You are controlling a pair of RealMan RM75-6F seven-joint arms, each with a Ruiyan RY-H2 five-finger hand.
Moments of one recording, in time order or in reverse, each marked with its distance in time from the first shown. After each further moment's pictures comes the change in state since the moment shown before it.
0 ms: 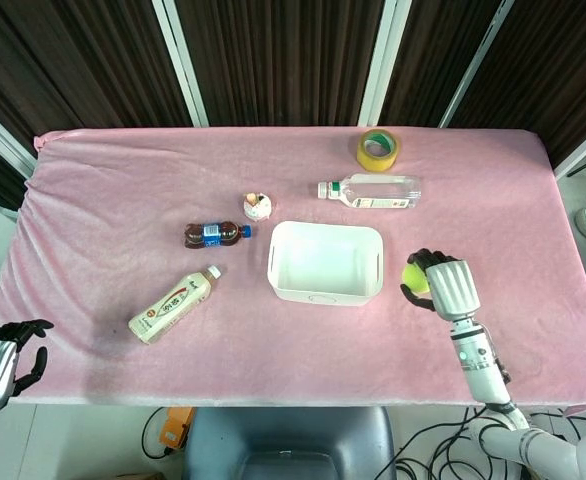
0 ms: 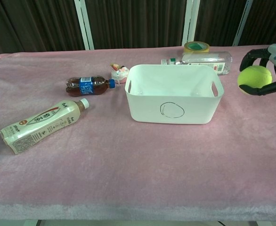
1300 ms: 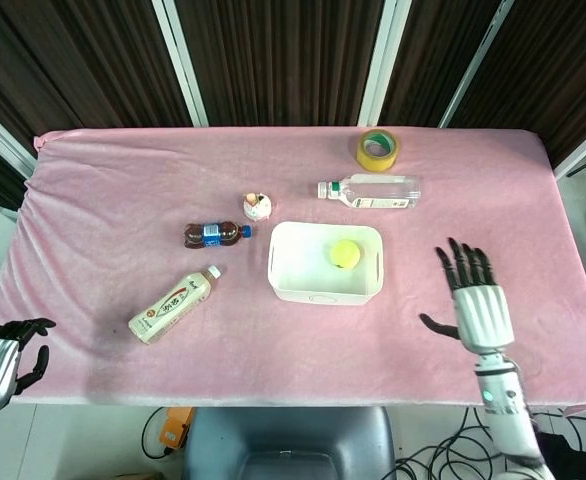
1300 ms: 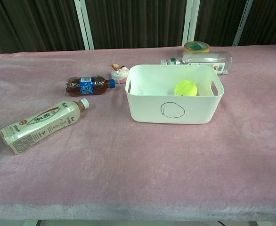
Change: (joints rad) left arm -0.006 -0.007 -0.003 0.004 0.007 -0.004 0.007; right arm -0.203 0.322 -0.040 -0.664 0.078 0.129 -0.382
